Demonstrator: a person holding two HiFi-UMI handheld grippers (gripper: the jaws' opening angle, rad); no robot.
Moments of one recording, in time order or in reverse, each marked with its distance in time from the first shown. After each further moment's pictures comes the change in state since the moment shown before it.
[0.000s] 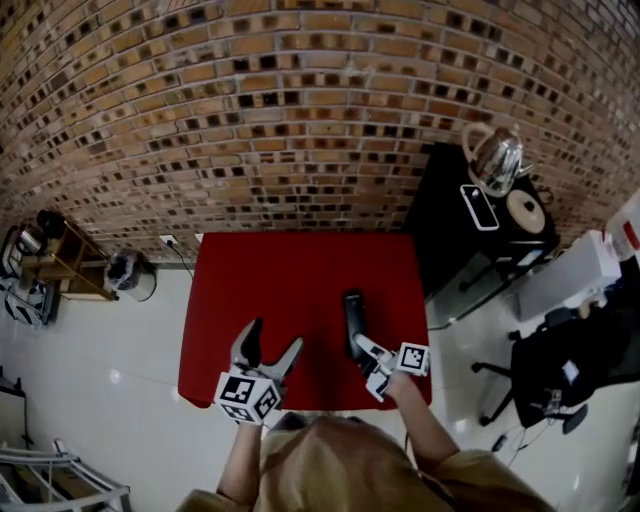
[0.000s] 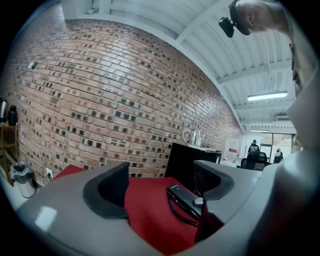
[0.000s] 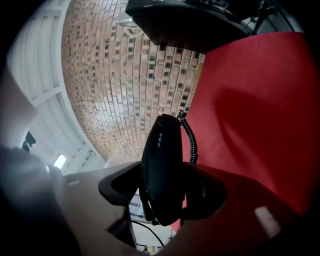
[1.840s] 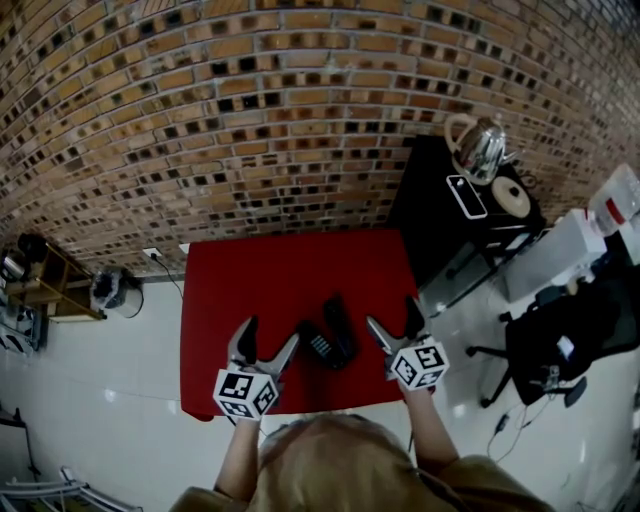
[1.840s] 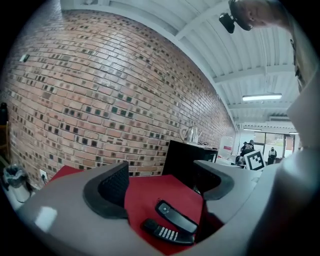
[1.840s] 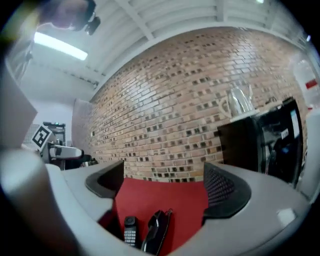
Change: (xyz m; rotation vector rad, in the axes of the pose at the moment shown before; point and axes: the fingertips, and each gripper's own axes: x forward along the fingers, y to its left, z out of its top) left arm 0.015 0.028 -0.001 0.022 0.038 -0.080; right arm -0.032 0.160 0.080 -1.084 -0.412 -0.378
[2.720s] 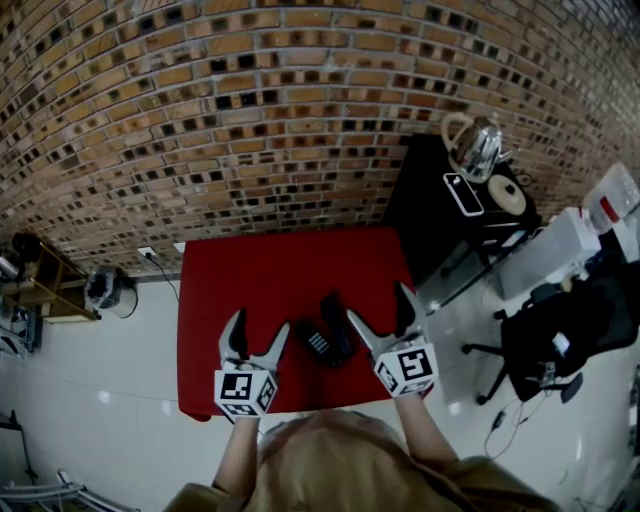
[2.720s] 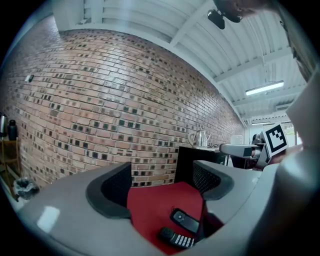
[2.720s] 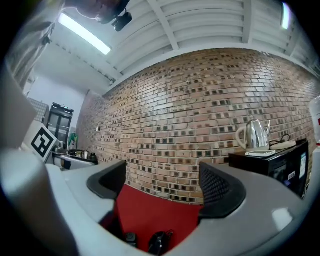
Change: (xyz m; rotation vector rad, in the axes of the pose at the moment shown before) left arm -0.008 0.014 0.024 0.076 -0.090 0.124; right arm 0.005 0.071 0.078 -0.209 -0.107 0.024
